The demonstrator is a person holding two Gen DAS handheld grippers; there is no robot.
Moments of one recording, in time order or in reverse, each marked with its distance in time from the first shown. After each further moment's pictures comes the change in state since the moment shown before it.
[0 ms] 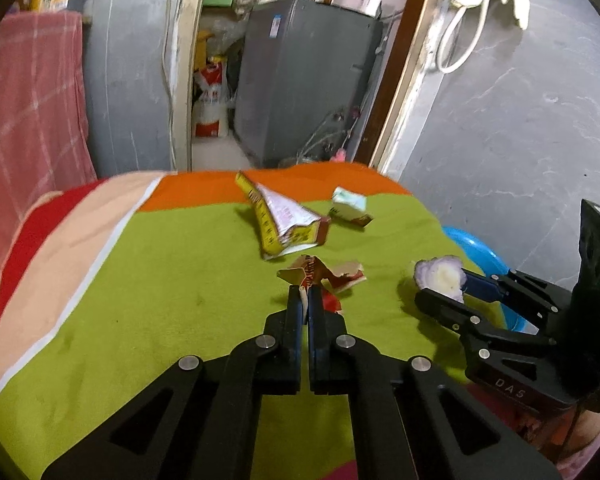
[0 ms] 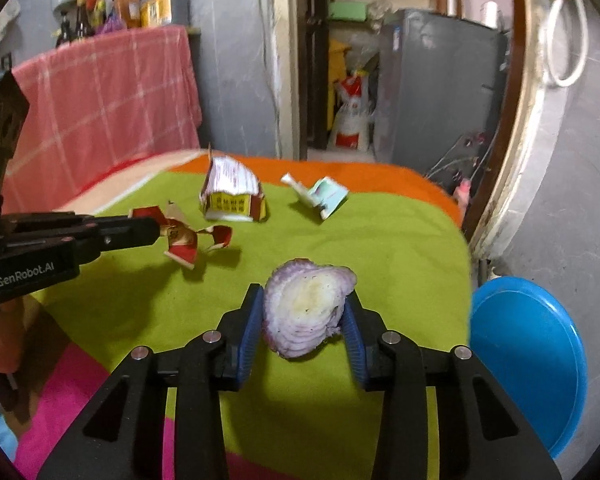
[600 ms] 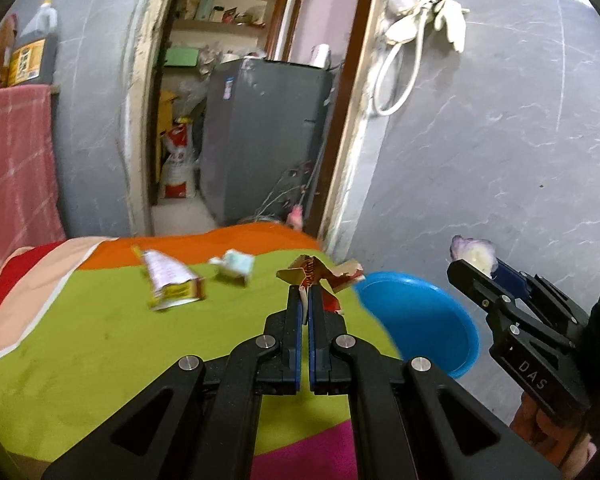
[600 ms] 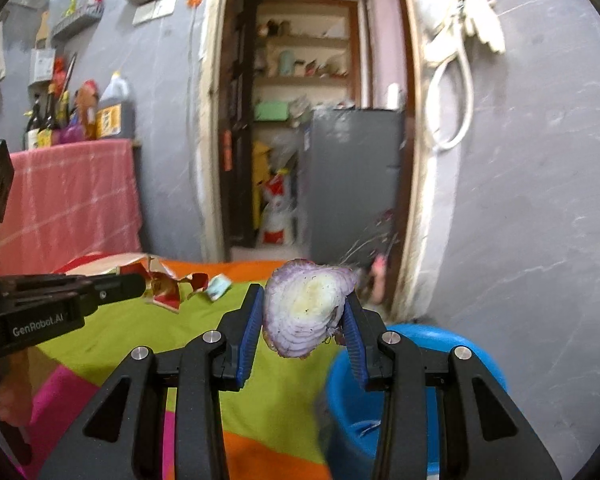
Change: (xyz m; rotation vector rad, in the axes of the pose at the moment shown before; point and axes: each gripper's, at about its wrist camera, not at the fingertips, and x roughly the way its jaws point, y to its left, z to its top) left arm -0.020 -0.098 0.008 0.073 -0.207 -0.084; right arm -0.114 -0.053 -0.020 0.090 -0.376 -0.248
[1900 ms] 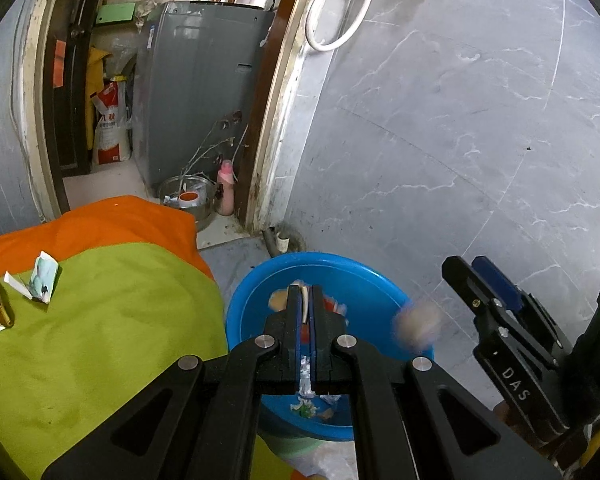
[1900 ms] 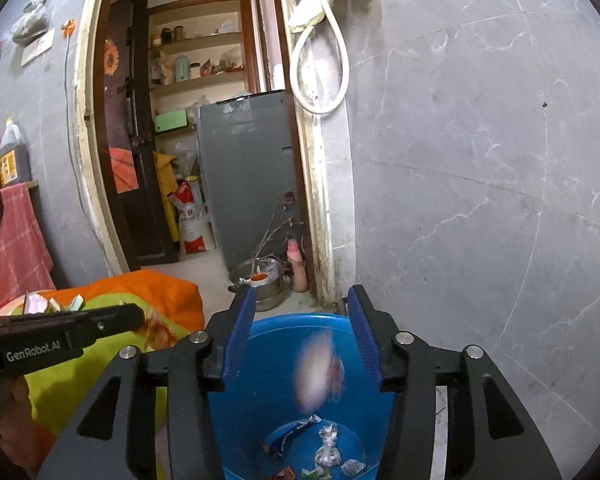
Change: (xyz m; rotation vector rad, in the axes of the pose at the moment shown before) left arm 0.147 -0.102 0.022 0.021 0.194 -0.151; right arm 0.023 -0.143 -0.031 0.221 0.027 -0.228
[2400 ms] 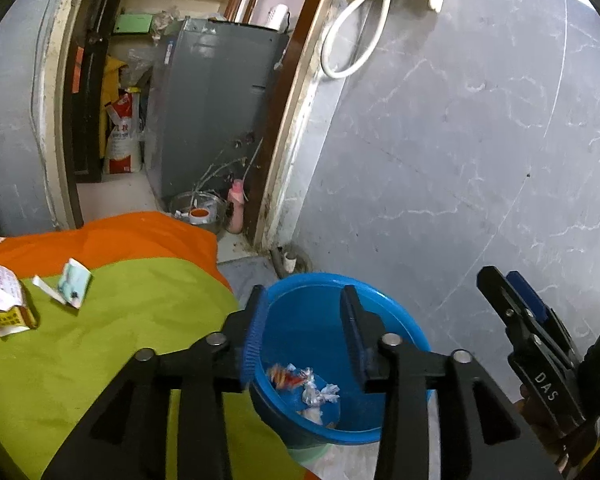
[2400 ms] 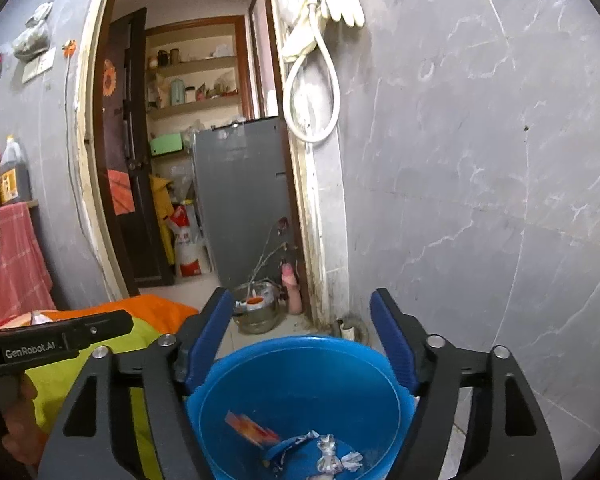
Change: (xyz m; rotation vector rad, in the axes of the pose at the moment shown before) left arm -0.032 0.018 0.001 -0.034 -0.095 0.019; right arm -0.029 0.002 0.010 0.016 -0.094 -0.026
